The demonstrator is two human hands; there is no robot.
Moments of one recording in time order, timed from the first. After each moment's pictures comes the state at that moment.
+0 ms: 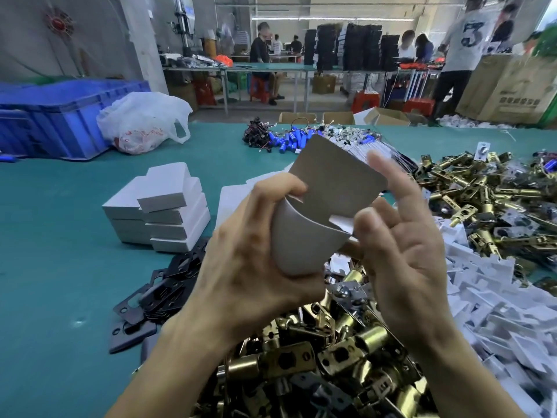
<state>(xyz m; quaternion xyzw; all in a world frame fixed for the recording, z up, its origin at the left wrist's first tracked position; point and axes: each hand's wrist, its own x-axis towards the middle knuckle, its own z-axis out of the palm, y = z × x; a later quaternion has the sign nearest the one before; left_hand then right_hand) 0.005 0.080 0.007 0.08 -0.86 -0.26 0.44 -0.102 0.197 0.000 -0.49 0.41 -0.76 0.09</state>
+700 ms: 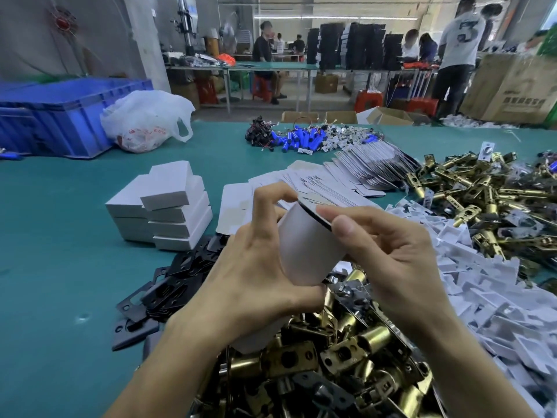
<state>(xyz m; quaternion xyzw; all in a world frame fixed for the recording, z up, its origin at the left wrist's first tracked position) 0.005 0.073 -0.005 0.13 -0.88 -0.34 0.30 -0.110 0.199 0.003 -0.46 0.53 -0.69 0.14</state>
